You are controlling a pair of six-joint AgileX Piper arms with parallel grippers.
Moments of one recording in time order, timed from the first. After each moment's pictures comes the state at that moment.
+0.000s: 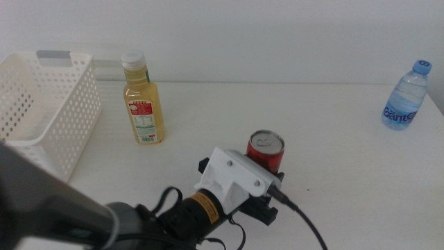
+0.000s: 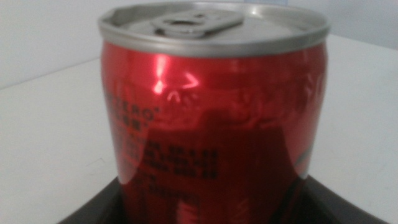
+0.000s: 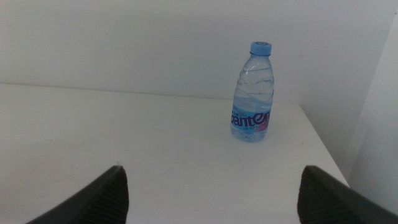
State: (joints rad) left arm -0.83 1.95 -0.66 -0.06 -1.00 -0.02; right arm 0.02 0.01 0.00 -0.01 0.19 -0.06
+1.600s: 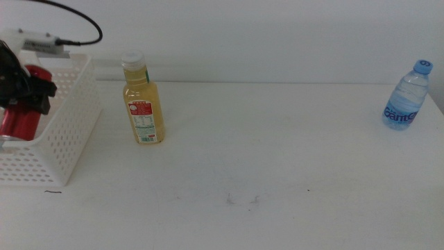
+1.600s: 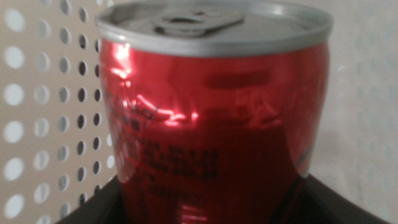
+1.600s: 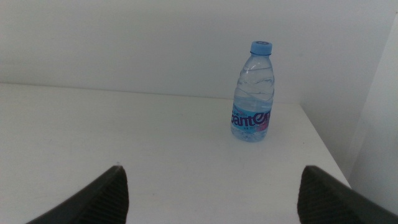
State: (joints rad) left arm 0.21 2.00 -1.65 0.00 0.95 0.27; right arm 0.02 0.01 0.00 -0.01 0.19 -0.06
